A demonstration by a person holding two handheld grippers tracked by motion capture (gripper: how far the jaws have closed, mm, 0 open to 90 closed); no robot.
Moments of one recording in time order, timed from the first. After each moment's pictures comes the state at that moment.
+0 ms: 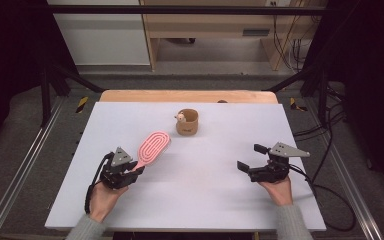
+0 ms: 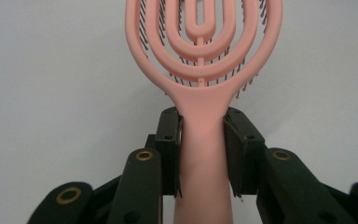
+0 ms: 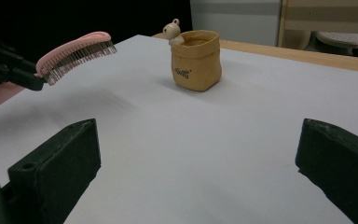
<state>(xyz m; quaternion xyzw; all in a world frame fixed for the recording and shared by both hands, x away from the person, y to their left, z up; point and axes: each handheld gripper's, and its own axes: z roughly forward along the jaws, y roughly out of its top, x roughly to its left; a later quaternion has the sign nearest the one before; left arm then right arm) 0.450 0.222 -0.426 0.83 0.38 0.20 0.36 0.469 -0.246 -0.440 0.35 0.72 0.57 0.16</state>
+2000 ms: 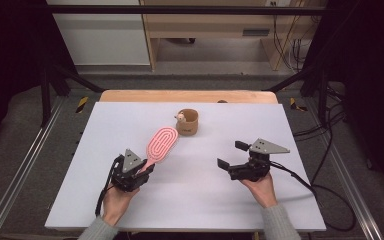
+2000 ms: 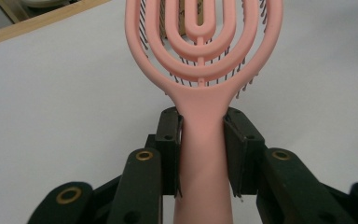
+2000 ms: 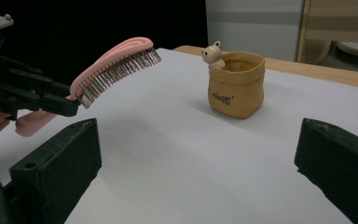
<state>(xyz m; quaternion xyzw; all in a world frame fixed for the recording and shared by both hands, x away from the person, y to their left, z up) 0.439 0.188 -0.425 0.80 0.38 0.24 0.39 0.468 -0.190 -0.421 0.34 0.72 0.59 0.15</state>
